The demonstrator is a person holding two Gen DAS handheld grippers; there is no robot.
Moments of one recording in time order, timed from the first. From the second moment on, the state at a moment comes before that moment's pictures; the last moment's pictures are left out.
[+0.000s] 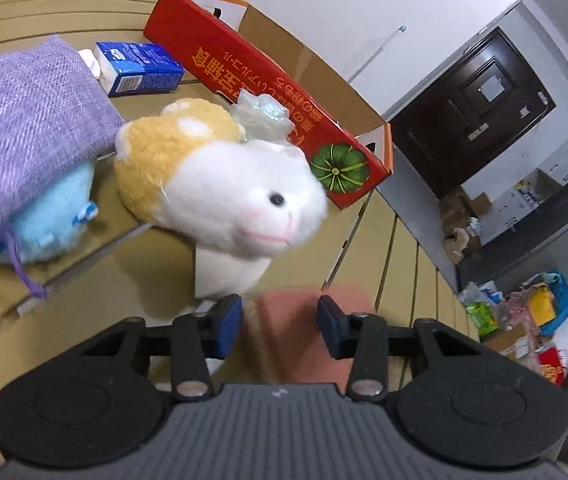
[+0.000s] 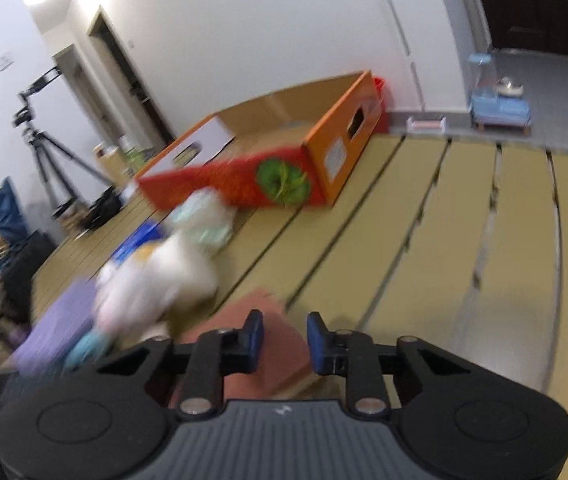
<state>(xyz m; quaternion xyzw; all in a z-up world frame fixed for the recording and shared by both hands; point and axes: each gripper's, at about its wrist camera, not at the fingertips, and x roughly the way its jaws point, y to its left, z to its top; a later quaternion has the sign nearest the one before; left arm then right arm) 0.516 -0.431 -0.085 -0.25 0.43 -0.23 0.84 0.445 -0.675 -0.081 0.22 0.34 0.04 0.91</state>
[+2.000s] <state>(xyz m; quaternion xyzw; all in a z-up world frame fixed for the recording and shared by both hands) 0.500 0.064 -0.153 -0.25 0.55 -0.06 0.79 0.511 -0.171 -0.141 0.13 0.45 0.19 0.86</state>
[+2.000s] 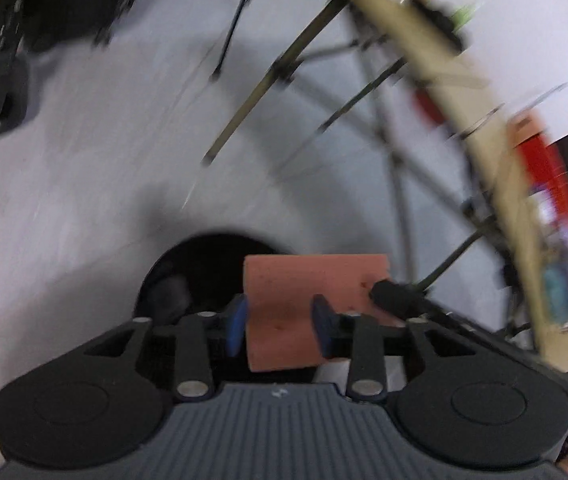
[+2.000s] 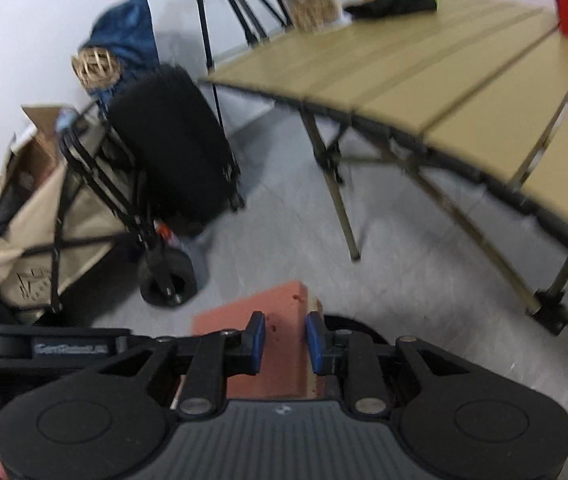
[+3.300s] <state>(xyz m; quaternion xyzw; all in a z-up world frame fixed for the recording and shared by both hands) 0.441 -0.001 -0.075 -0.05 0.49 0.00 0.87 0.451 -0.190 -0.092 0.03 0.43 0.19 0.88</state>
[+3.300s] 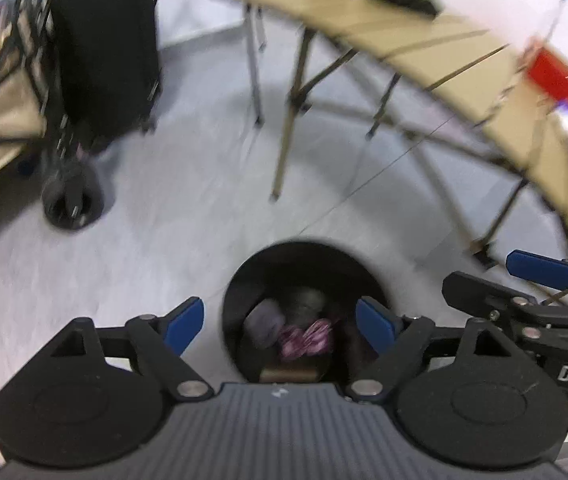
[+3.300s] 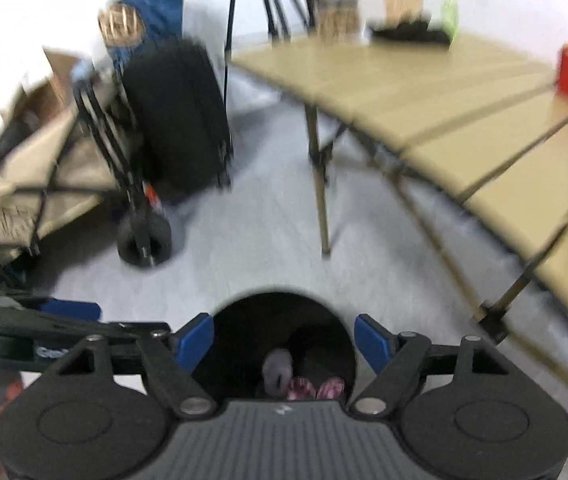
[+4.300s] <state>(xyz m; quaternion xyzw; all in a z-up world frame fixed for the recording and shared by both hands) 0.530 -0.239 -0.035 -0.14 0.40 -0.24 0.87 0.404 -0.456 -0.040 0.14 0.25 -0.05 0.96</state>
